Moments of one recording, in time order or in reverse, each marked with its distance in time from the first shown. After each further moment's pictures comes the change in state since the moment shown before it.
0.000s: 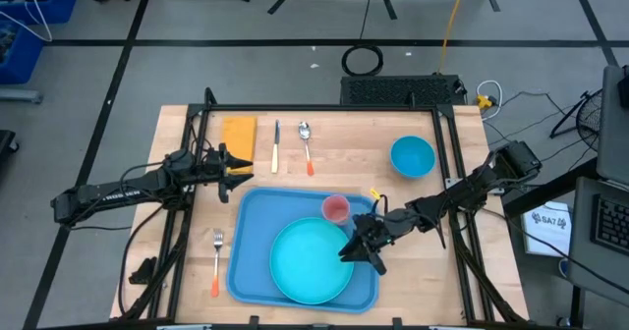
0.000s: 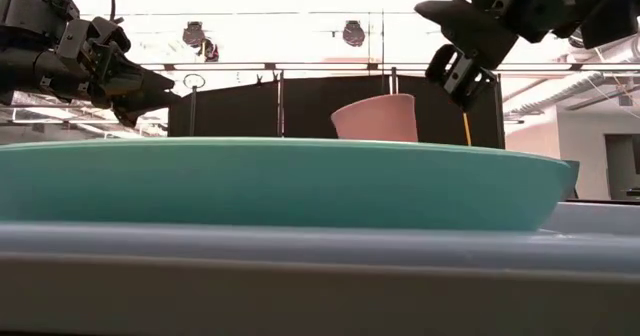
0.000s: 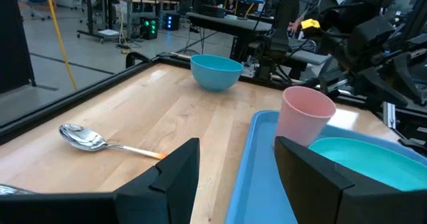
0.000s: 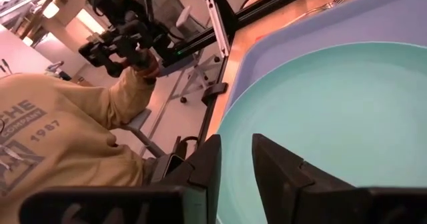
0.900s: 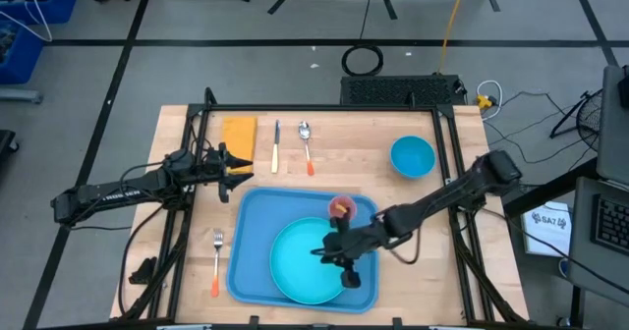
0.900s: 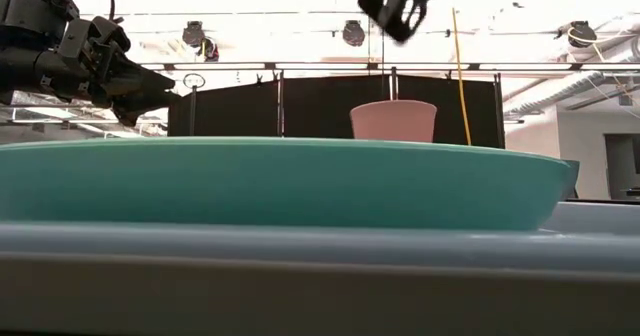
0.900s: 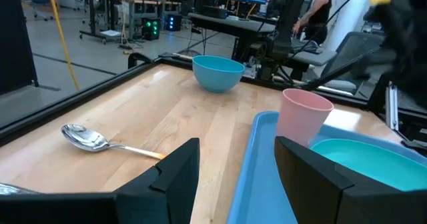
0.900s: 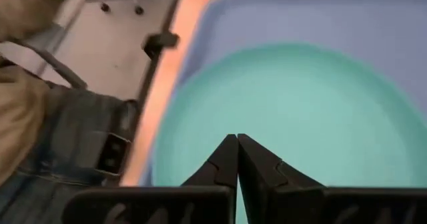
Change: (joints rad) left arm 0.000 0.000 0.000 0.003 -0.008 -0.001; right arm 0.018 0.188 0.617 -0.873 0.077 -0.268
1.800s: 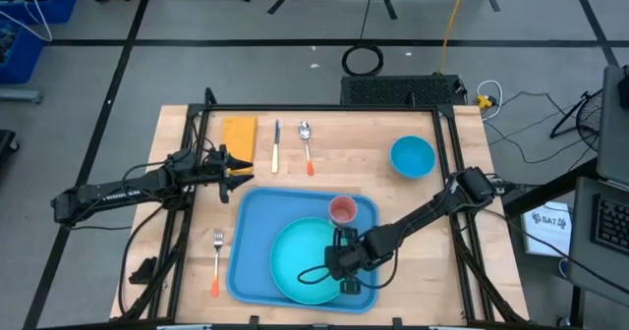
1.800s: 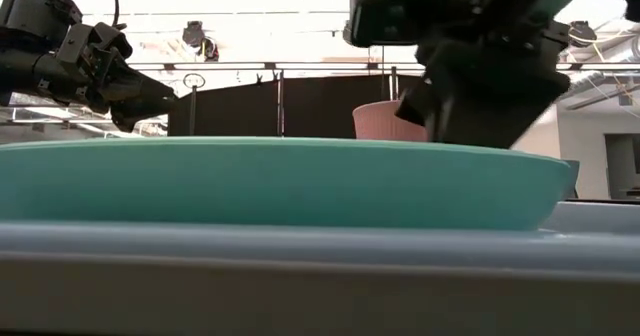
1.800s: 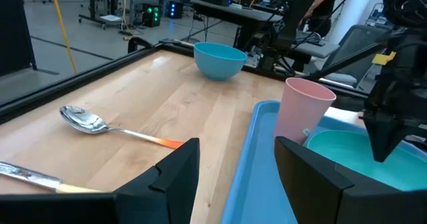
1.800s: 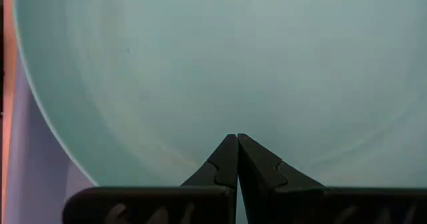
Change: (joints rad) left arm 0.000 0.000 0.000 -0.047 0.001 -0.026; right arm 0.047 0.237 0.118 -0.341 0.029 0.146
